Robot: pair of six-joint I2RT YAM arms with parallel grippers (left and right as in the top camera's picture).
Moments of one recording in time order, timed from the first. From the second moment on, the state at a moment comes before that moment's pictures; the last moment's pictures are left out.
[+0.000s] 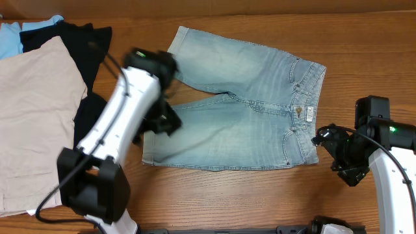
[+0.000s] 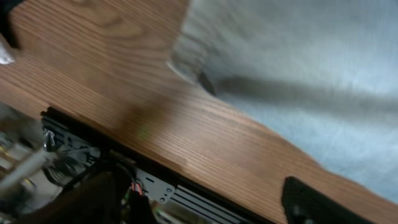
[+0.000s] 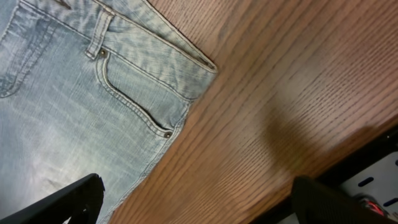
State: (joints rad) left arm -0.36 1.82 1.60 -1.65 -0.06 -0.84; right arm -0.19 1.21 1.04 -1.33 -0.10 0.71
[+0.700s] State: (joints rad) left arm -0.31 1.79 1.14 -1.19 -0.09 -0.98; right arm -0.19 1.21 1.04 -1.31 -0.10 0.63
